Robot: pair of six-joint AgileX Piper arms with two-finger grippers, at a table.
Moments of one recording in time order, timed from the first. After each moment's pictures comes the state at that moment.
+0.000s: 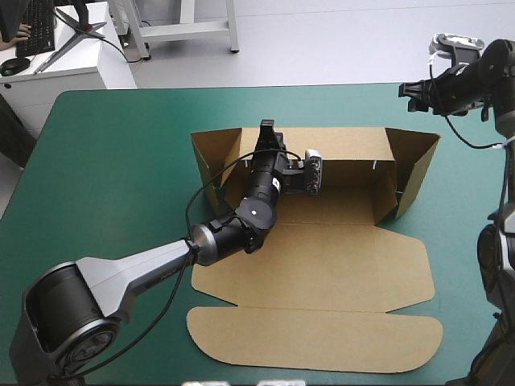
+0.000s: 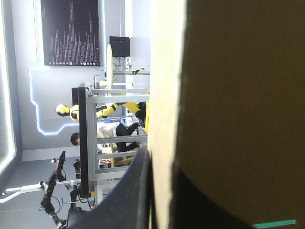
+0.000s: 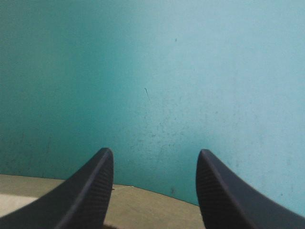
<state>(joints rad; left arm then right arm) -0.93 1.81 -1.34 1.66 0.64 -0.49 -0.10 1.91 -2.12 0.25 1.24 -0.08</state>
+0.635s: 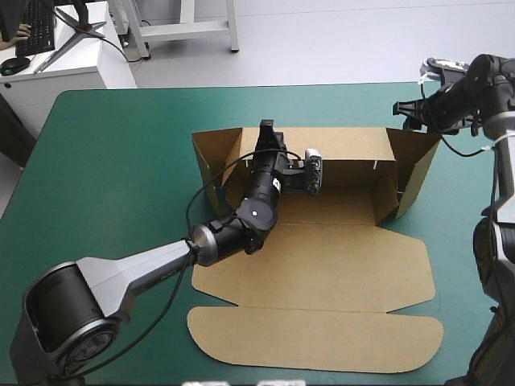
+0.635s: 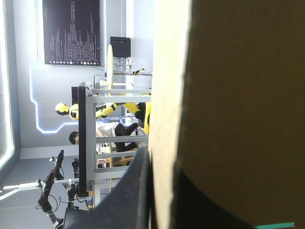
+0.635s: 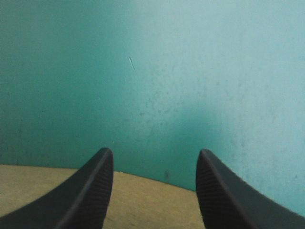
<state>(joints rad) -0.93 1.81 -1.34 1.67 0.64 -0.52 -0.10 1.97 -2.03 0.24 1.24 -0.07</state>
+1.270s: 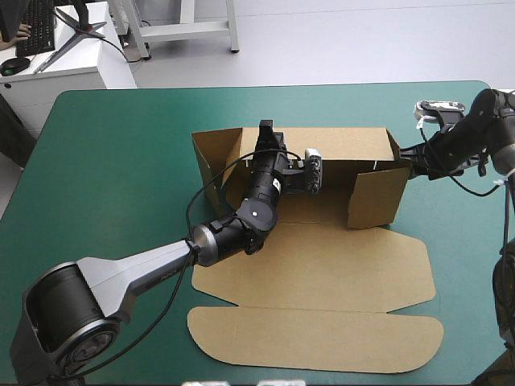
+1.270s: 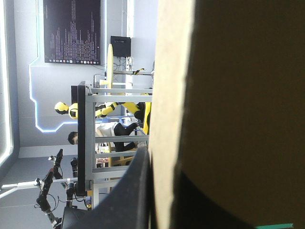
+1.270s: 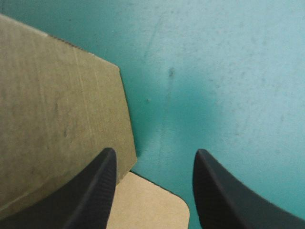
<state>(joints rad) -0.93 1.81 -1.34 1.68 0.64 -0.54 -0.10 1.73 -1.62 0.24 1.24 -0.24</state>
